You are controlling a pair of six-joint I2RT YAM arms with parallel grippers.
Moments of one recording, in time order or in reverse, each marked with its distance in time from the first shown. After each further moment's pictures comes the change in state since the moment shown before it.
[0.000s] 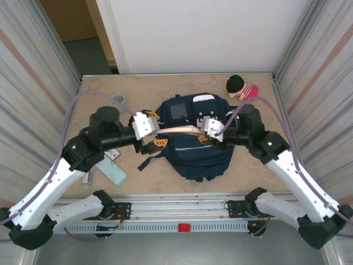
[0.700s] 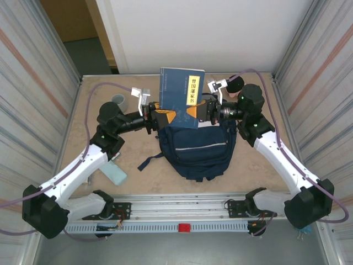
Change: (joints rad) left arm 0.221 0.160 -0.311 1.030 0.438 -0.992; right arm -0.180 0.201 -0.010 0.858 -0.589 1.415
